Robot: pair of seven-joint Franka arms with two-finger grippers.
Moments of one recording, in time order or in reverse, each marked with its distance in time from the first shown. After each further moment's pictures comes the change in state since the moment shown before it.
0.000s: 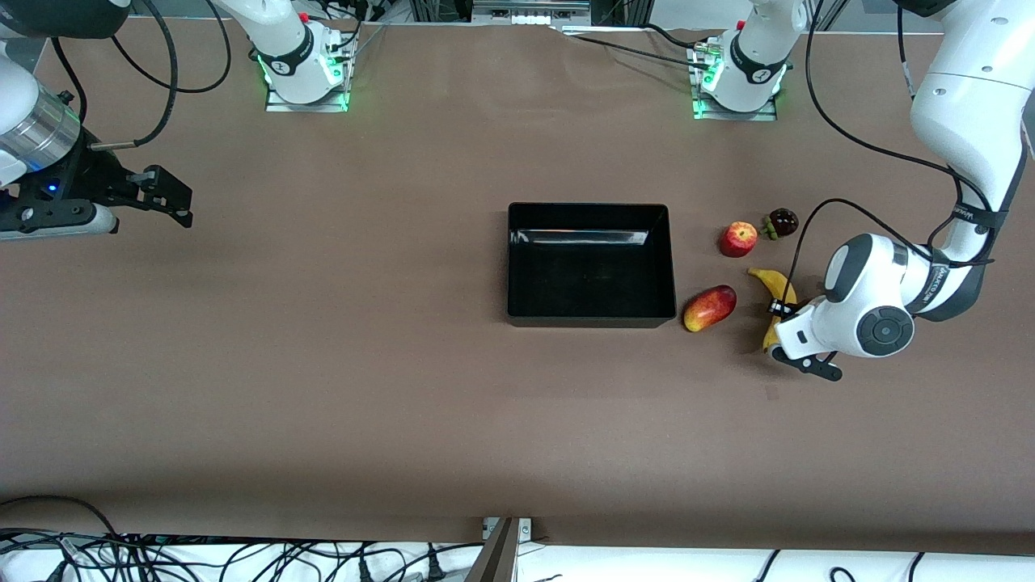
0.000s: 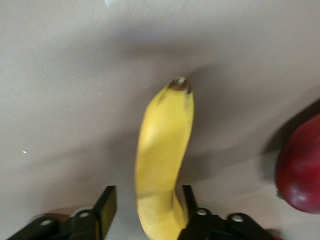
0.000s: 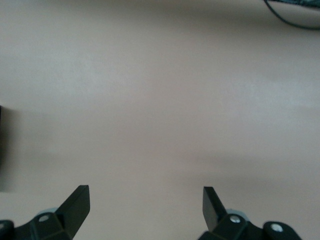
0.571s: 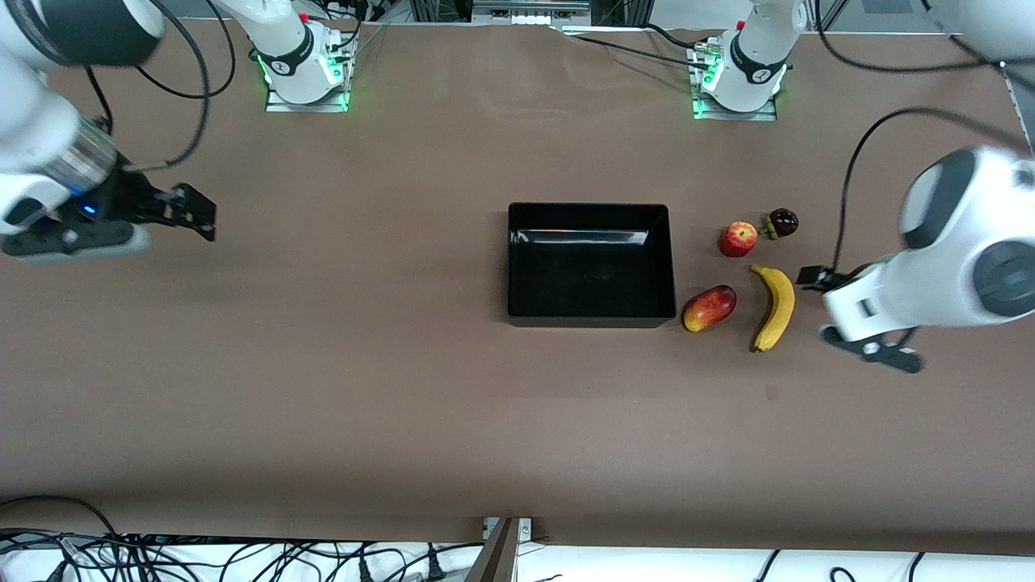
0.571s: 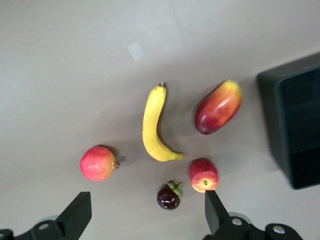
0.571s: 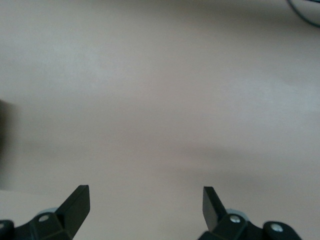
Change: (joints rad) left arm 0.005 -0.179 -0.201 0.422 -0.082 -0.495 -0.003; right arm 0.049 0.077 0.006 -0.002 0.000 0.020 -0.007
